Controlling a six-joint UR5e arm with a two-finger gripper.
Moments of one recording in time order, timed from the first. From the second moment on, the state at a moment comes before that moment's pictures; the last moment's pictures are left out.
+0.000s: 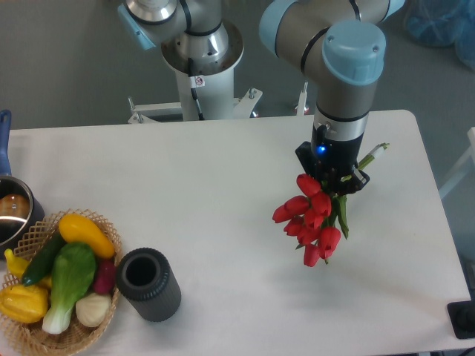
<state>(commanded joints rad) 2.61 -1.84 -1.50 -1.20 1.50 1.35</state>
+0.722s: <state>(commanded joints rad) 2.55 -1.92 -1.54 -1.18 1.50 1.32</state>
